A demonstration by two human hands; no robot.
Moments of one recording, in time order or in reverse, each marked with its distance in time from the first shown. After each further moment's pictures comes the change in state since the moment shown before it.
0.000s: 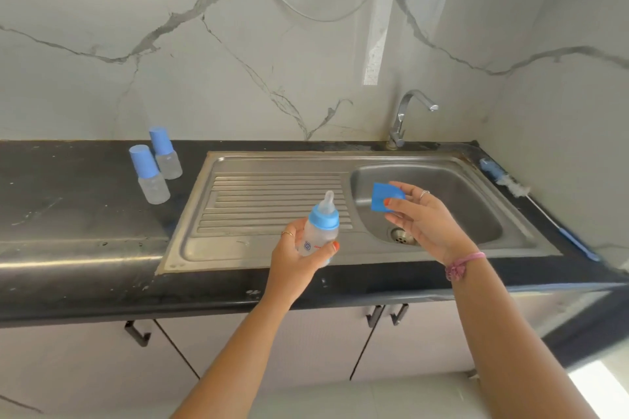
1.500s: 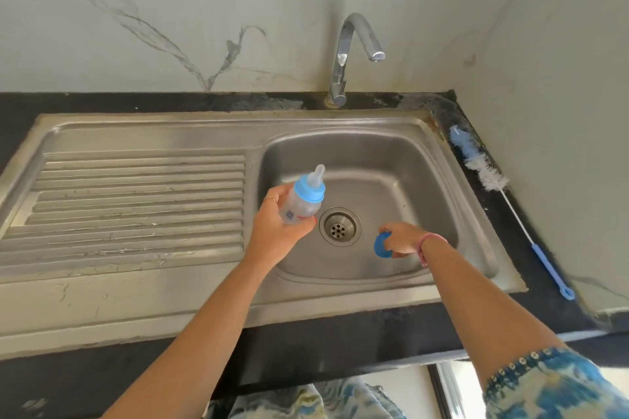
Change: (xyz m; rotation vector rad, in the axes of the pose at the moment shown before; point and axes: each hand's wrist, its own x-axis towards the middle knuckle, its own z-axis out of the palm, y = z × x) left_hand 0.198 -0.054 0.218 0.187 -0.064 -0.152; right_hand 0.229 0.119 -0.268 -1.216 -0.281 0.653
